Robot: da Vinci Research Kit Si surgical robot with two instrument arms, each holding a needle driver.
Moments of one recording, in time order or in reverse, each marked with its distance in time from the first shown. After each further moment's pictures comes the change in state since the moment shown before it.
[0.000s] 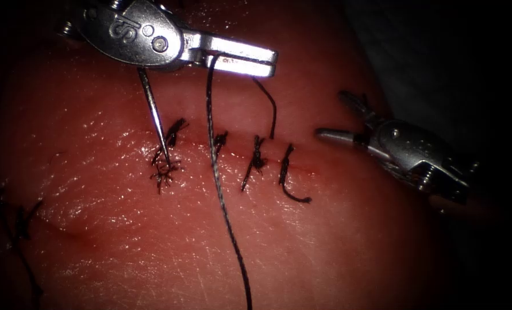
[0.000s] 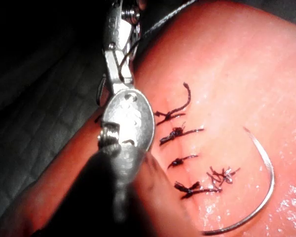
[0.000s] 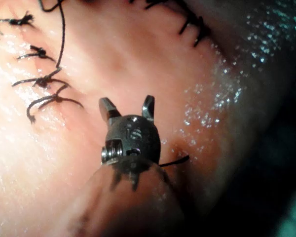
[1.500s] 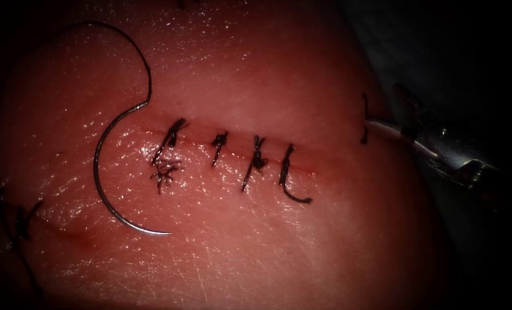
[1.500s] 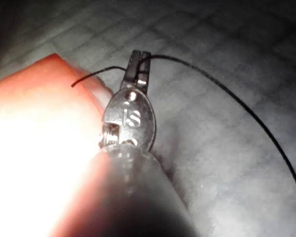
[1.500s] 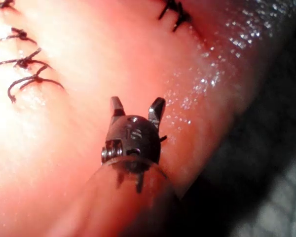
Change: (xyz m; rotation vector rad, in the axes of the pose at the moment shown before) right arm 0.000 0.002 -0.002 -0.100 -0.020 -0.022; left arm -0.009 0.032 0.015 -0.225 -0.057 -0.404
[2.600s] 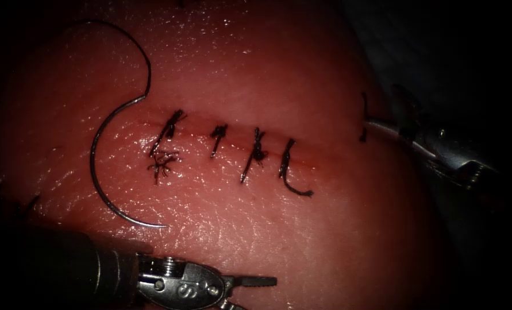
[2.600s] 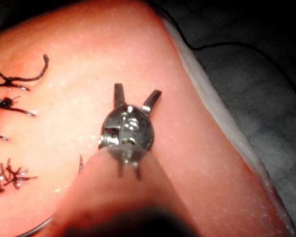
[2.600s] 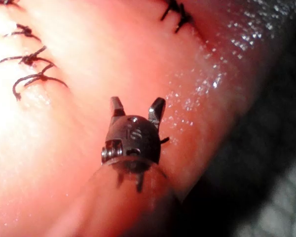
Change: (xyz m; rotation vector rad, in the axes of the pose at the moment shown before) right arm 0.000 0.000 0.000 -0.003 -0.001 0.000; left arm -0.002 -0.008 -0.017 0.136 -0.350 -0.089
